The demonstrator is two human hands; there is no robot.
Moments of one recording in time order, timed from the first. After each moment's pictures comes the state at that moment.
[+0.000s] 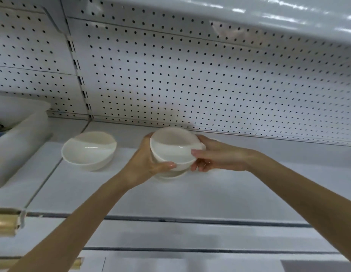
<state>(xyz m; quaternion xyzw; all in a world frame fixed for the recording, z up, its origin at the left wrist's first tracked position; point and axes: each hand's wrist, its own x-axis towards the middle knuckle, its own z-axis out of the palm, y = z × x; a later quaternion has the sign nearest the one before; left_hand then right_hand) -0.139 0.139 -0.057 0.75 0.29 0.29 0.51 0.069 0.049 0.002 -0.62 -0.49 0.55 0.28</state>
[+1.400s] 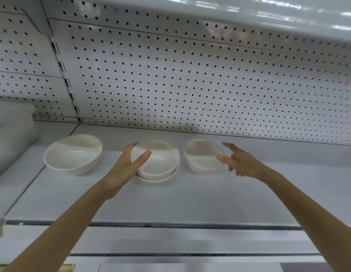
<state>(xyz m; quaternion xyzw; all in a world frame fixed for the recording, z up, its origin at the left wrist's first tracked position) -0.141 0.140 -0.069 0.65 0.41 0.25 0.58 0.166 0.013 -0.045 -0.82 -0.47 0.25 0.19</state>
